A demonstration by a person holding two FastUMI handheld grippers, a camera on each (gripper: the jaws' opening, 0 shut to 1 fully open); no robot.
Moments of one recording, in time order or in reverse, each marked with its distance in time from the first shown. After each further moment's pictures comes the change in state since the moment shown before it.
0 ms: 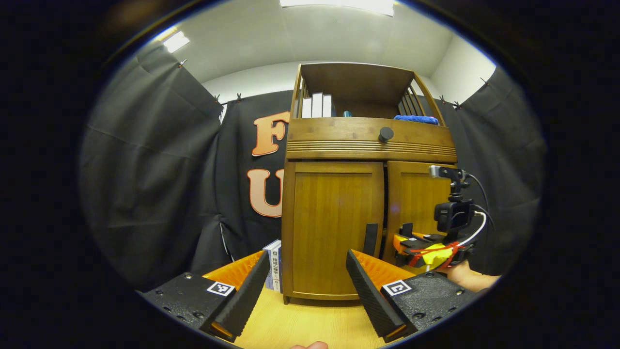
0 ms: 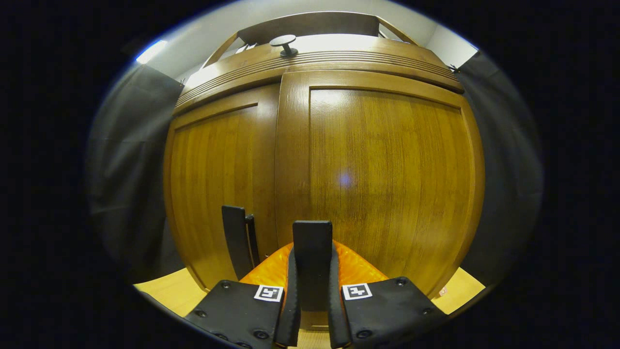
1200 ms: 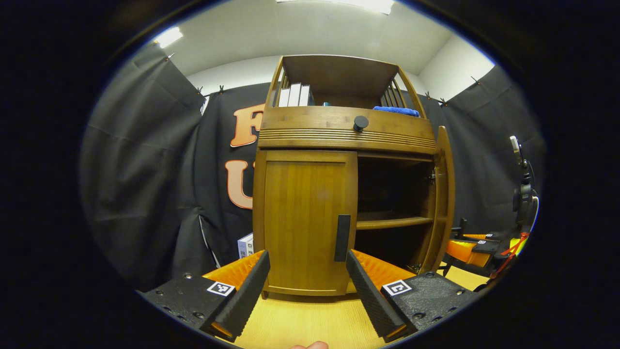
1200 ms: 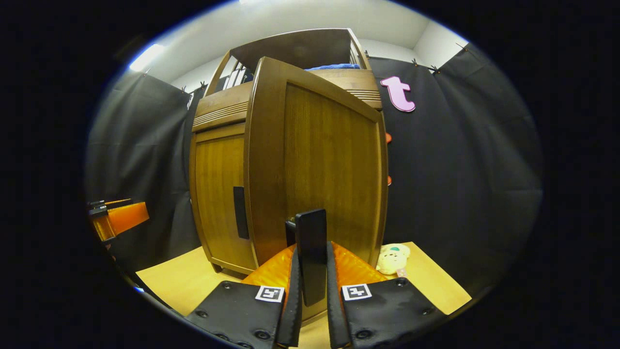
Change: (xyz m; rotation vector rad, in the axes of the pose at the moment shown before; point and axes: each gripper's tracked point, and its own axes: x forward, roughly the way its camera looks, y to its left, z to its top) left arm 0.011 -0.058 -0.020 -0.013 0.036 -0.127; right arm -0.182 -0.091 -0.007 -0.003 0.028 -0.051
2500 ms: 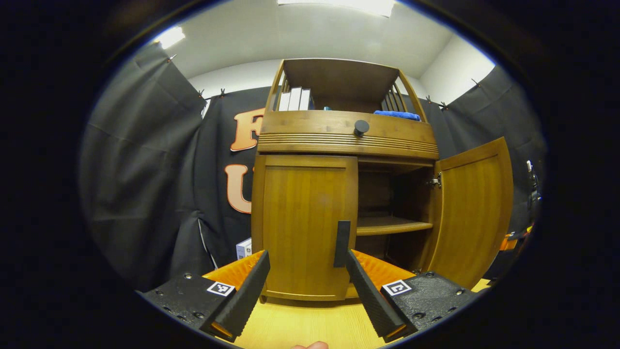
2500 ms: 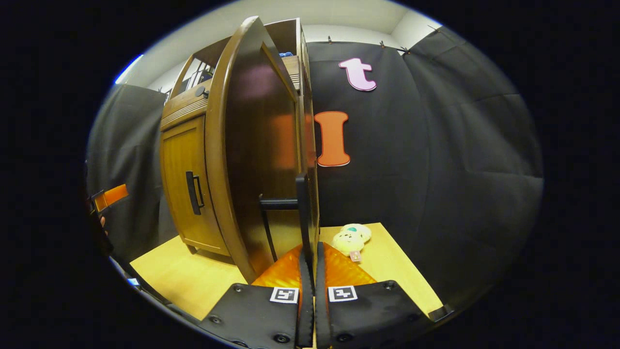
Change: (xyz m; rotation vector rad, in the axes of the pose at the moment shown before) left arm 0.006 0.009 0.006 -0.010 -0.039 0.032; right arm -0.048 -0.160 -0.034 0.072 0.108 -0.042
